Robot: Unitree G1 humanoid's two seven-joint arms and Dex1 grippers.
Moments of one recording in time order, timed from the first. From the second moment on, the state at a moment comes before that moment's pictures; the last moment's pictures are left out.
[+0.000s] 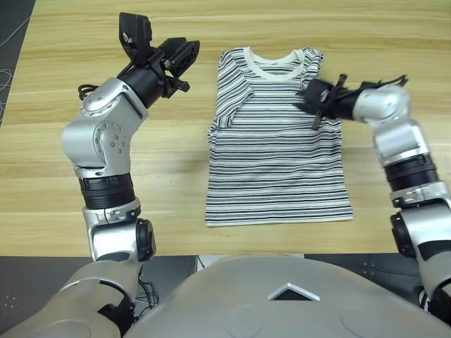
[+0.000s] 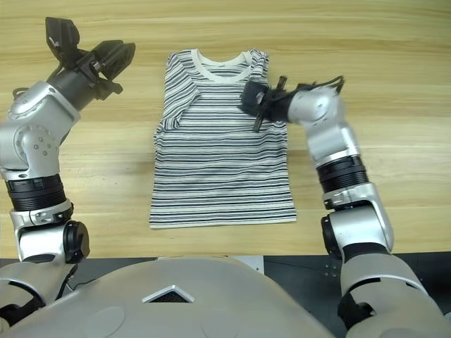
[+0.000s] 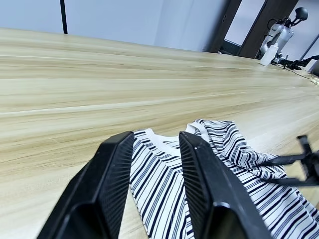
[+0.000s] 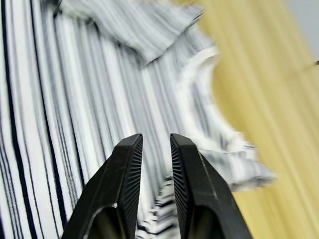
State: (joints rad) left arm -0.36 0.34 0.16 -0.08 -0.48 0.74 -0.46; right arm -0.53 -0.51 0.24 0.34 -0.15 0.03 0.92
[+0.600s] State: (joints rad) left arm -0.36 0.35 0.16 -0.08 -0.50 0.74 -0.46; right arm -0.81 -0.51 0.24 1.23 -0.30 -0.15 0.56
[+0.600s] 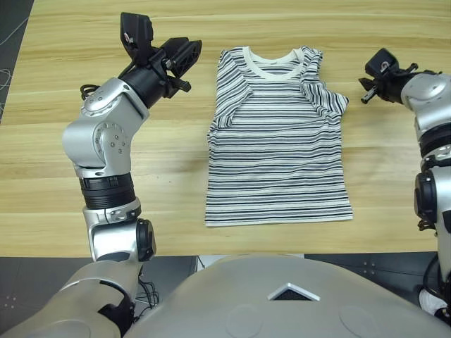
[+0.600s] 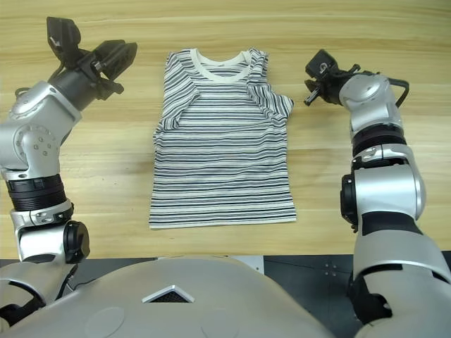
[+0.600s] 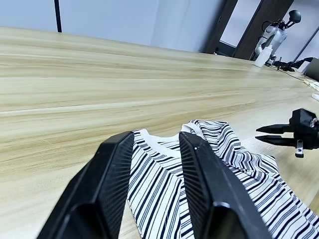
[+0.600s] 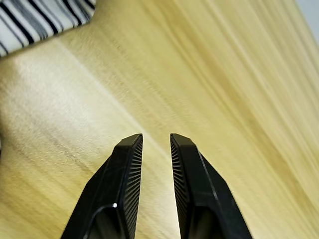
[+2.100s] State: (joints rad) left arm -0.35 0.34 0.15 -0.09 -0.51 0.75 -0.45; right arm -0.35 -0.54 0.26 0.07 -0.04 0.09 1.04
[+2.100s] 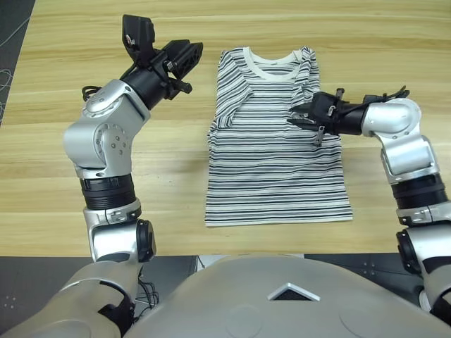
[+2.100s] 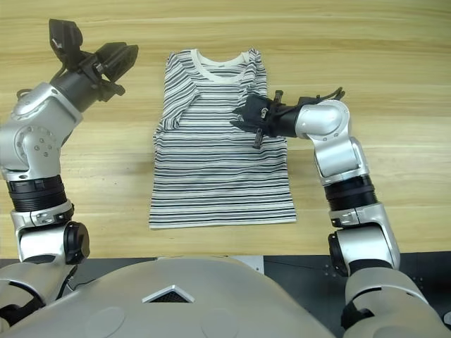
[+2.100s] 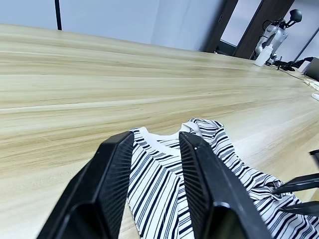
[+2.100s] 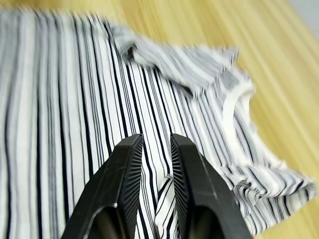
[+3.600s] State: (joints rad) left arm 0.24 0.96 -0.31 -0.18 0.44 -0.83 -0.74; right arm -0.22 -1.04 0.45 0.71 -0.42 -1.62 0.78
